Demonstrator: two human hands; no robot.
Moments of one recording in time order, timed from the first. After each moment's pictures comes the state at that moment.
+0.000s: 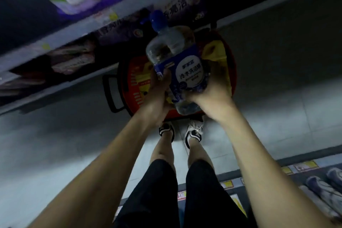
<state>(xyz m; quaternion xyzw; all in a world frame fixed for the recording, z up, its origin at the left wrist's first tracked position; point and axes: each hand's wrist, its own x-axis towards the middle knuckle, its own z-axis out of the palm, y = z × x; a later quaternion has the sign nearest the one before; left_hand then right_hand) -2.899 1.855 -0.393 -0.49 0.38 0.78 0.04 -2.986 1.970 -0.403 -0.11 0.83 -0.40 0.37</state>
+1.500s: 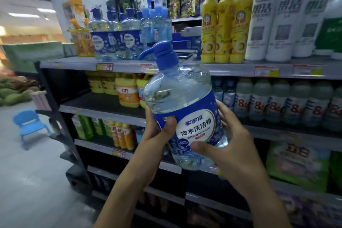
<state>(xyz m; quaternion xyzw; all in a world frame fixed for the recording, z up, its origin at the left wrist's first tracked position) -2.430 1.635 0.190 -0.19 0.61 0.59 -0.49 -2.591 1.706 0.187 -0.55 0.51 -0.62 0.24</state>
